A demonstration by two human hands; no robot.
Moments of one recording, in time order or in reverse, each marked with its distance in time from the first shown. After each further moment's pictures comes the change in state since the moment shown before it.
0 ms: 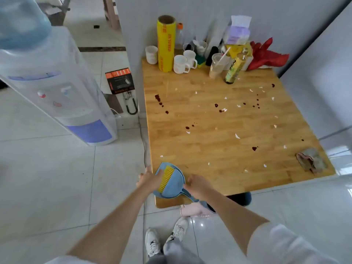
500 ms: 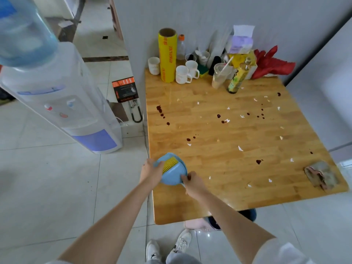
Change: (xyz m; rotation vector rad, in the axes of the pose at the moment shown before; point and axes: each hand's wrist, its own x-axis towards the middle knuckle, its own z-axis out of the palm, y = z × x) left_hand 0.010 0.068 -0.028 -0.252 0.224 0.136; right_hand 0.034 -0.016 -0.029 0.564 0.158 0.031
